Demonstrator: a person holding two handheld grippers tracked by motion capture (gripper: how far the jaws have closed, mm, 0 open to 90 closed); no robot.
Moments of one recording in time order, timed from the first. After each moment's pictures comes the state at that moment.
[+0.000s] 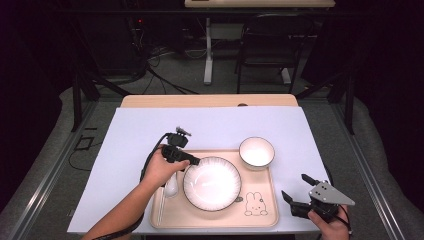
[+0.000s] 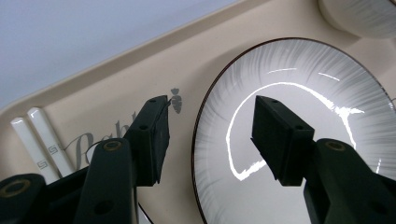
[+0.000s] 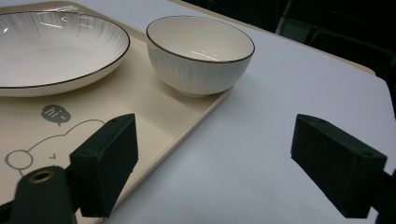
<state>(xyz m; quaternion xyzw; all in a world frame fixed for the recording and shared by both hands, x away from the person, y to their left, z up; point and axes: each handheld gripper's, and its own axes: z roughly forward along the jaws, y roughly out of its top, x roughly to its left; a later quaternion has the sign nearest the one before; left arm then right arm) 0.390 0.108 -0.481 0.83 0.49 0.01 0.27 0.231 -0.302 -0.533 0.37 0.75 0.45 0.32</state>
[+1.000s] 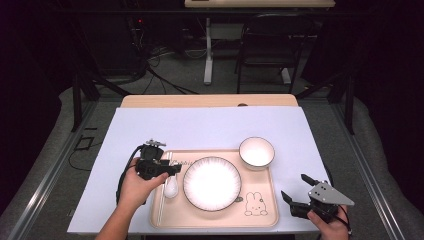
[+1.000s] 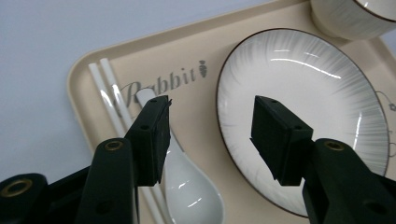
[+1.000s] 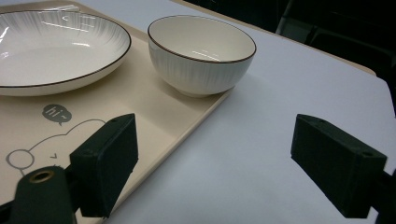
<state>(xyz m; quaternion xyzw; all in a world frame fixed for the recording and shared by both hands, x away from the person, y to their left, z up) 0.331 0.165 -0.471 0.79 0.52 0.06 0.32 0.231 -0.301 -0.533 0.37 0.75 0.45 0.32</state>
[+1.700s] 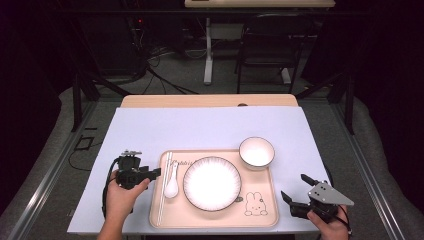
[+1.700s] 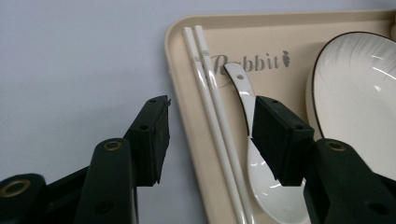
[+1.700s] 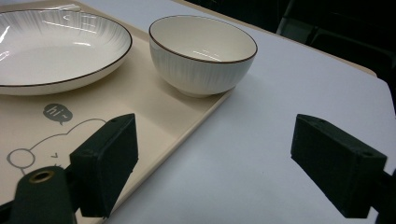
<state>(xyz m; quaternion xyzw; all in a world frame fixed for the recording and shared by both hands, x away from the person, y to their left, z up) 0.321 0.219 -0.504 0.72 0.60 0.09 0.33 0.231 -0.301 -0.533 0.37 0.75 0.45 0.32</state>
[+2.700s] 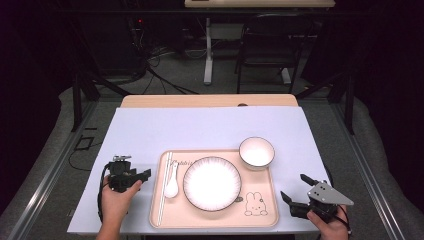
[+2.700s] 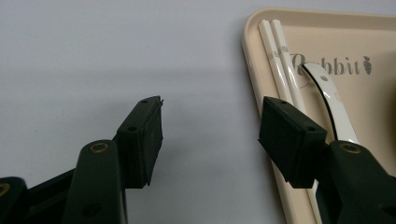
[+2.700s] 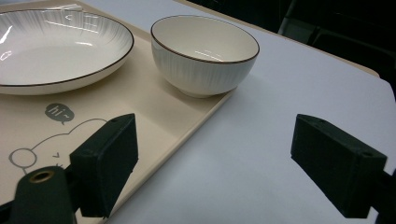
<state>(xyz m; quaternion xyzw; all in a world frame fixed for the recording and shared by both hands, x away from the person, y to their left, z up) 0.324 0.246 -0.535 0.69 0.64 0.13 0.32 0.231 -0.300 -0.533 0.36 0.75 0.45 0.32</state>
